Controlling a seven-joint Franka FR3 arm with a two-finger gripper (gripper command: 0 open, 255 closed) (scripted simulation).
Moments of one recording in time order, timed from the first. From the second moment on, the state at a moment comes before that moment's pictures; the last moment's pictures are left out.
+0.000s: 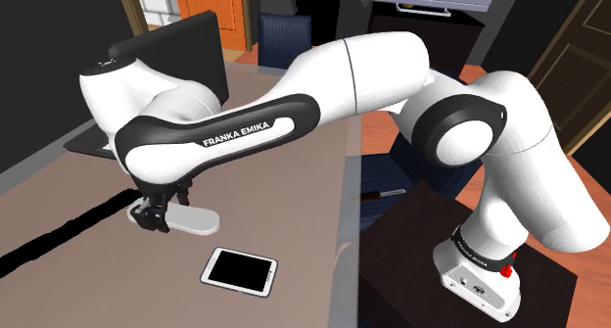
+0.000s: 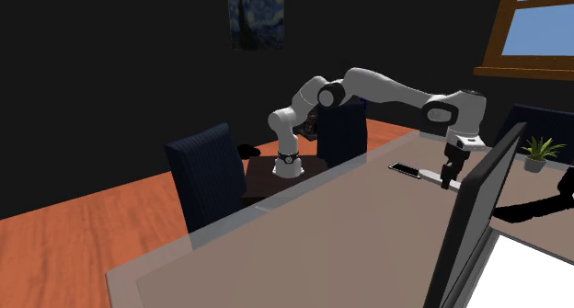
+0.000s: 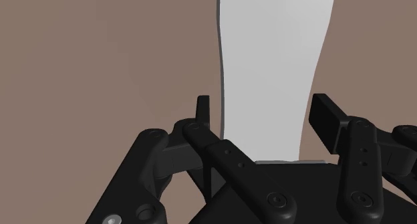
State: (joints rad) arm 0.78 0.80 0.12 -1.06 -0.07 1.87 0.26
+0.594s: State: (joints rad) arm 0.78 0.81 0.12 -1.09 -0.08 1.91 0.26
